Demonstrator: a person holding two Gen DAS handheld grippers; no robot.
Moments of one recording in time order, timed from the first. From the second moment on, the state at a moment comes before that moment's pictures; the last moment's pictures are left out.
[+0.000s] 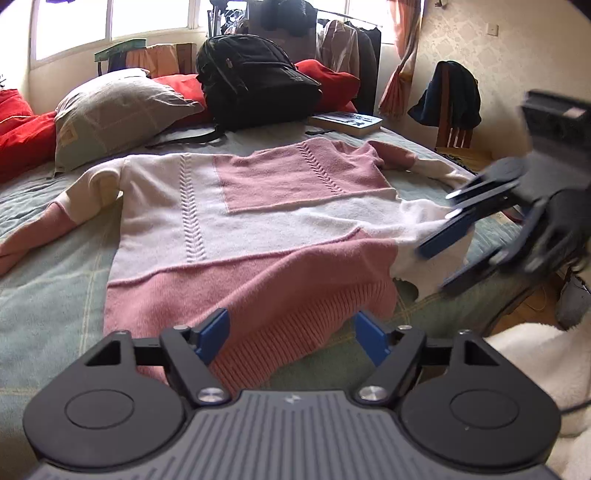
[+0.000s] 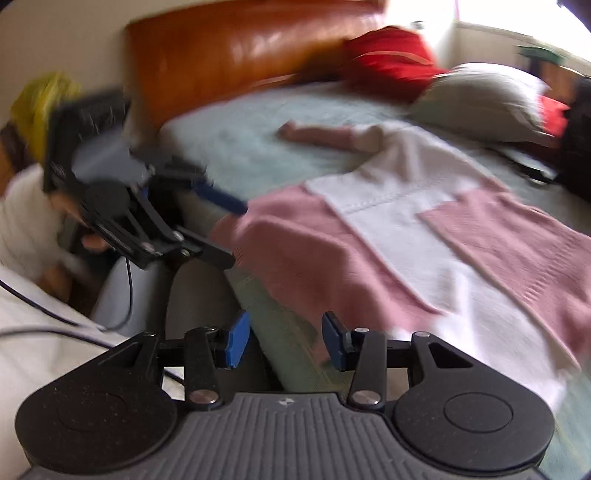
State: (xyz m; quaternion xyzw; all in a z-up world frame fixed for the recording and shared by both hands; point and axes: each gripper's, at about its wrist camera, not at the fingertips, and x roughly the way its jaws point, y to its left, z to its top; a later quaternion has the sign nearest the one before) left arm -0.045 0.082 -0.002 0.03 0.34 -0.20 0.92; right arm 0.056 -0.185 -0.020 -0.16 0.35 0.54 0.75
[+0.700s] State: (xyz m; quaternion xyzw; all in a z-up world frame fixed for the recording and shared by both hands) left arm -0.041 0.082 -0.010 0.04 0.35 -0.20 0.92; right arm 0.098 -0.140 -0.078 -0.32 0.33 0.53 0.71
